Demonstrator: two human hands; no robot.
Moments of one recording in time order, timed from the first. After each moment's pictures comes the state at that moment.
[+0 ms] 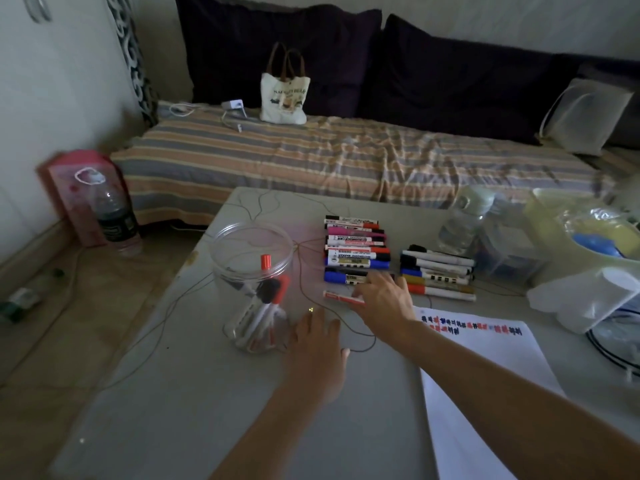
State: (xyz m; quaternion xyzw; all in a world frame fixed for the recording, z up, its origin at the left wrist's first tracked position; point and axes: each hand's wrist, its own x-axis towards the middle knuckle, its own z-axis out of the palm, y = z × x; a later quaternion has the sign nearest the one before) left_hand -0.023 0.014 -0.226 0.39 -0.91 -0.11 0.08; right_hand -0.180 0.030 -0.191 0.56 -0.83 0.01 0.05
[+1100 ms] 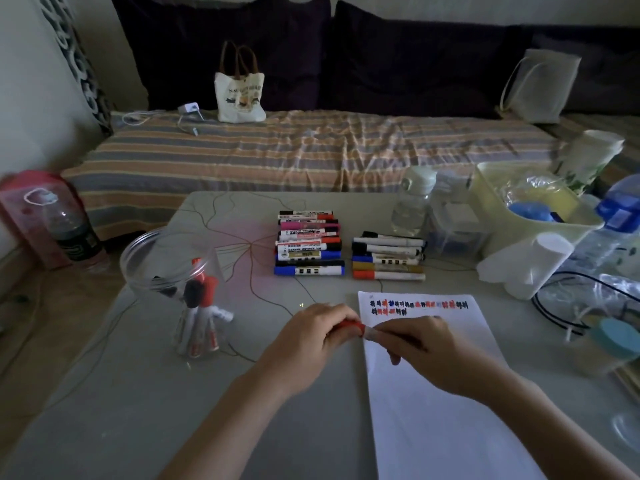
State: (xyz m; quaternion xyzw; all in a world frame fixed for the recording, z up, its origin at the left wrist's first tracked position) left_hand -0.057 0.052 -0.163 0.13 -0.91 -0.34 0.21; right_hand -0.206 0.197 -0.132 0.56 -0.75 0.26 -0.23
